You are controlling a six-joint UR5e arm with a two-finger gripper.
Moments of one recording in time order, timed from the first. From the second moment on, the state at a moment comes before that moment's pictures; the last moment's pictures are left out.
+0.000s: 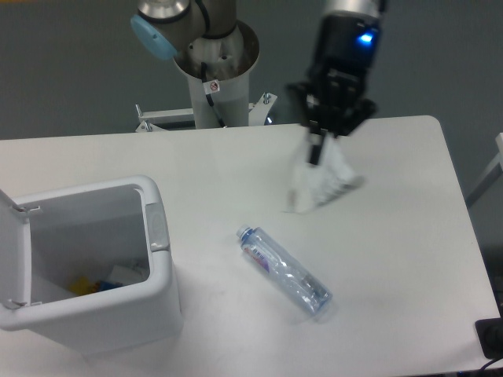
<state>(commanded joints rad) 2.55 -1.51 -1.72 -0.79 0.77 0.12</state>
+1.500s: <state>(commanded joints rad) 2.52 -1.81 -1.54 -0.72 0.98 0.00</state>
